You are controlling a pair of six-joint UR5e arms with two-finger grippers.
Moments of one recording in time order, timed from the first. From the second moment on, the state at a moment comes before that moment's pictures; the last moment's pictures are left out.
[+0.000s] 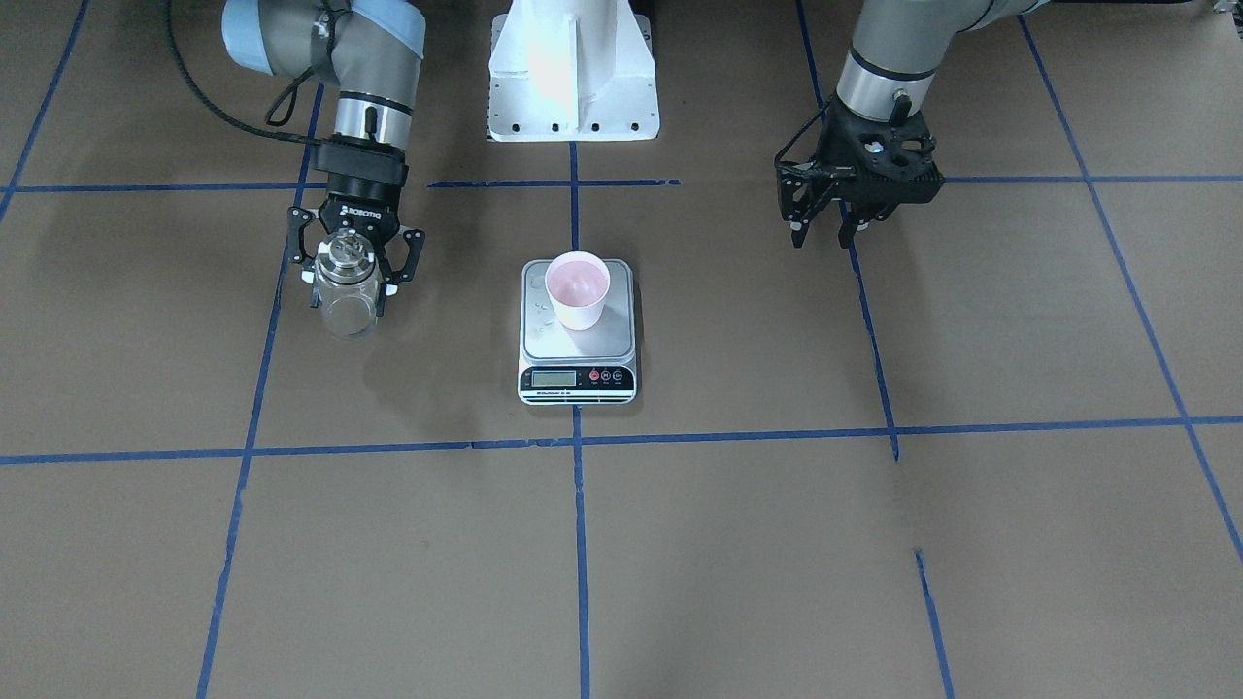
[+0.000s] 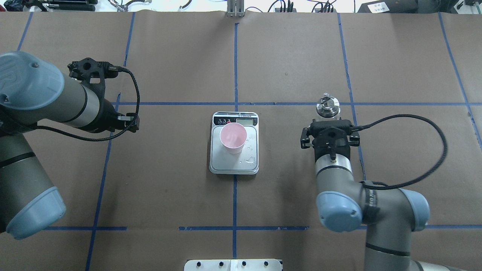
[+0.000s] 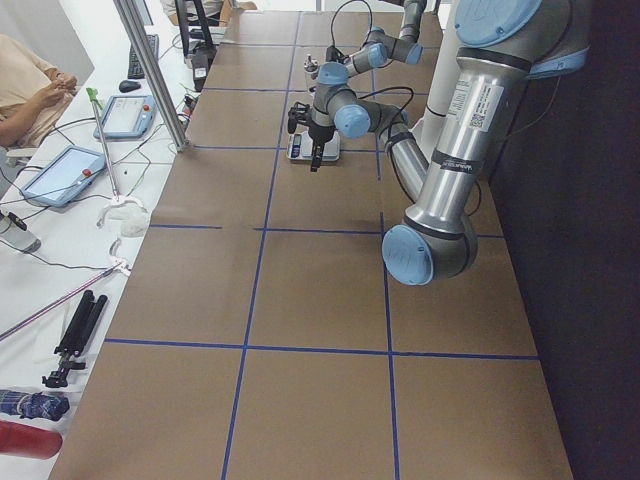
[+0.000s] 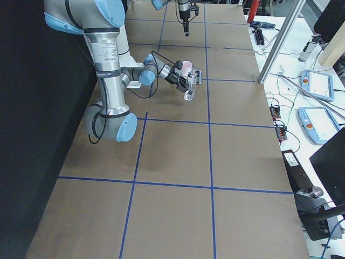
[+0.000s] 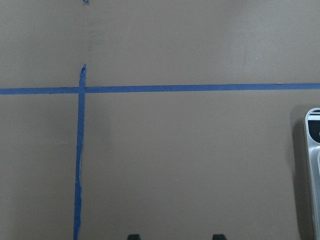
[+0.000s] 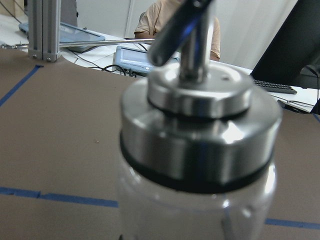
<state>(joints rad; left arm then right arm) -0.69 -1.91 -2.11 -1.48 -1.88 -1.07 0.27 -1.36 1.94 -1.44 0.72 1.34</state>
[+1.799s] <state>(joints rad) -0.73 -1.91 -2.13 -1.47 -1.88 -1.00 0.27 -1.54 1.75 -1.03 0.65 1.58</state>
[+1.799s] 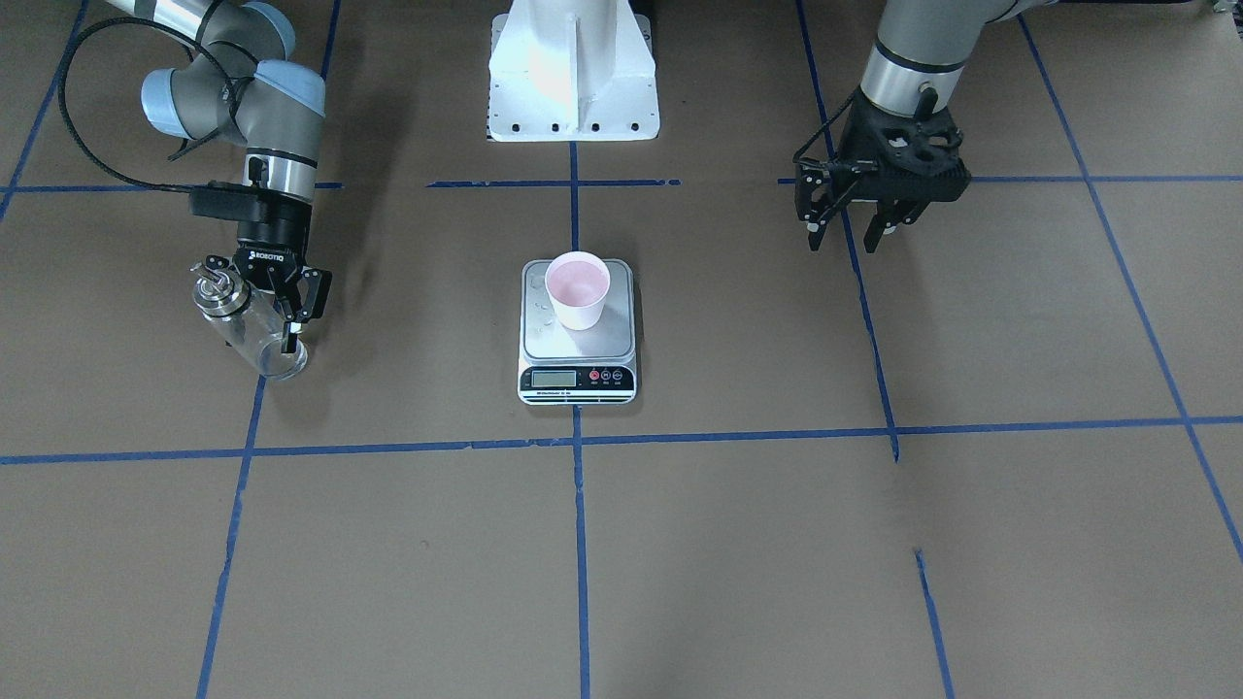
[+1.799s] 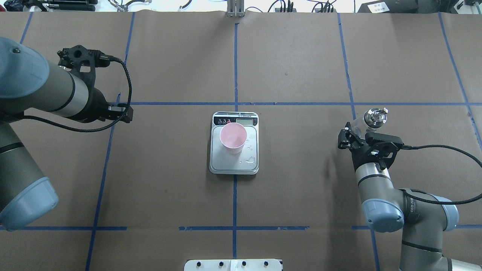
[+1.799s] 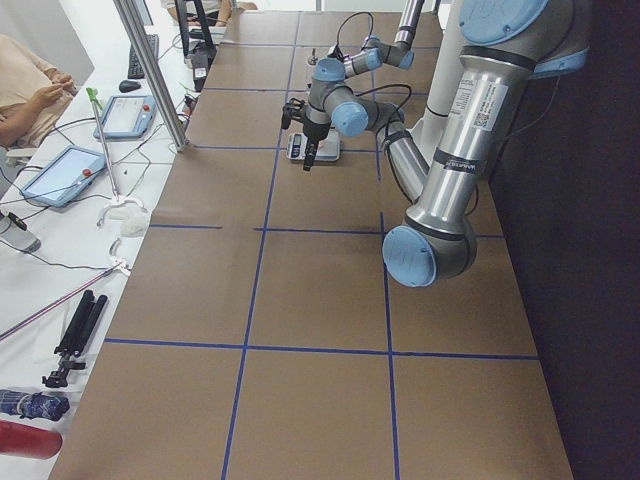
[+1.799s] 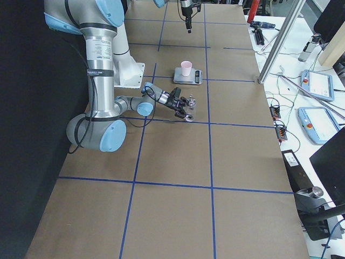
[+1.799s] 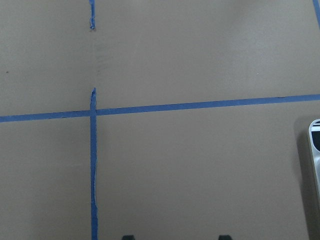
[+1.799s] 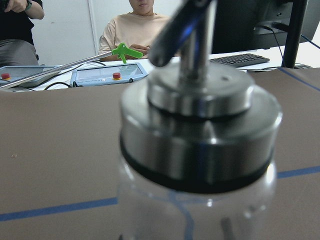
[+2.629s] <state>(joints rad) -0.73 -1.91 -2.13 -1.47 -1.87 -1.00 0.27 -1.55 1.75 -1.03 0.66 1.58</state>
